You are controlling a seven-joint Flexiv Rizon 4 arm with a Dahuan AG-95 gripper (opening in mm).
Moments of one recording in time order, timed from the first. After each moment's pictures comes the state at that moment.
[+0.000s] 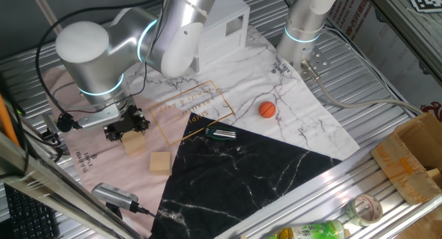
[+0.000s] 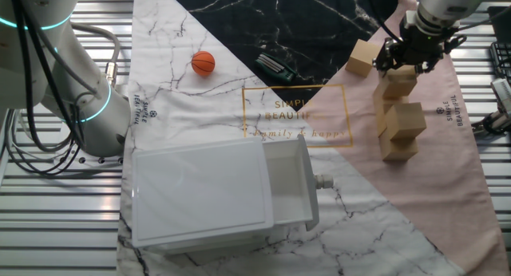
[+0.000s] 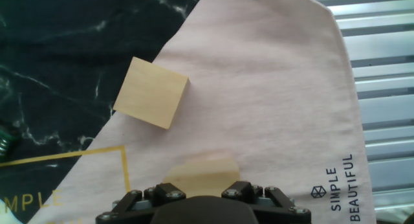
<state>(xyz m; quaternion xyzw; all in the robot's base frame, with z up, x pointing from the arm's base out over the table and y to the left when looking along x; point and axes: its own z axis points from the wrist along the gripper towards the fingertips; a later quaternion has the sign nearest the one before) 0.675 0.084 0.103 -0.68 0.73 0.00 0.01</state>
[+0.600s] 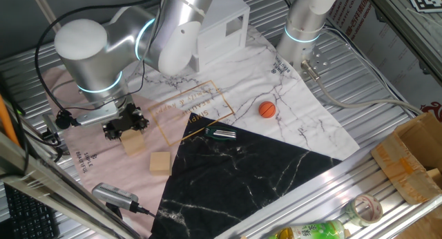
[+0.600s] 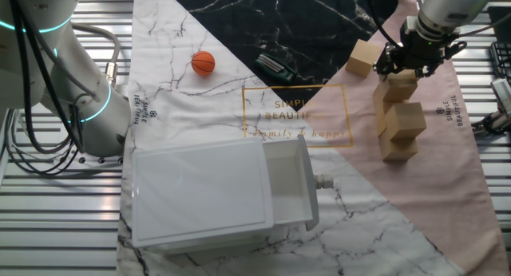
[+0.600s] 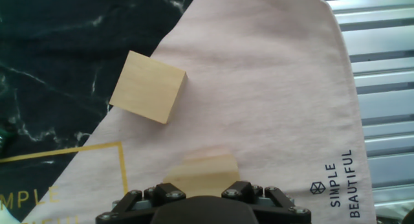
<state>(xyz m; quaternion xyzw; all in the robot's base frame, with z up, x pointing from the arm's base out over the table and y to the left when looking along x) 0.677 0.076 0.100 -0.68 0.74 0.00 0.01</state>
